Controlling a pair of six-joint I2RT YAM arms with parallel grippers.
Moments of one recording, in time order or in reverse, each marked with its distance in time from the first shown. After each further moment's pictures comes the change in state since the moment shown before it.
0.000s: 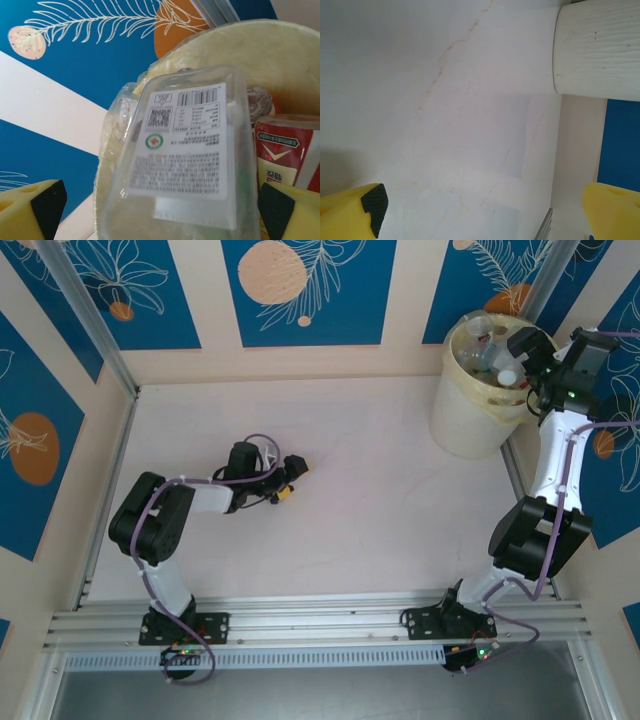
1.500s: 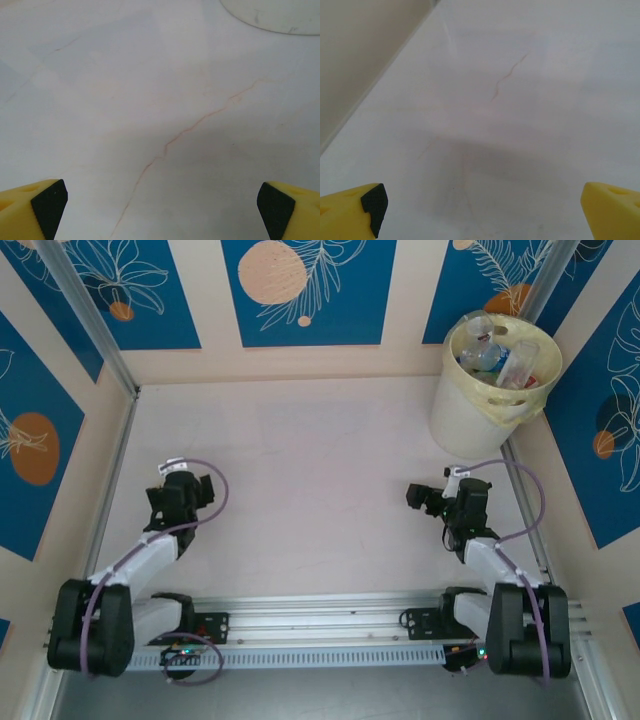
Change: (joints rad) left arm 0.294 -0.651 -0.398 -0.229 -1.046 0.880; right arm 0.349 -0.553 -1.406 0.620 0.122 -0.443
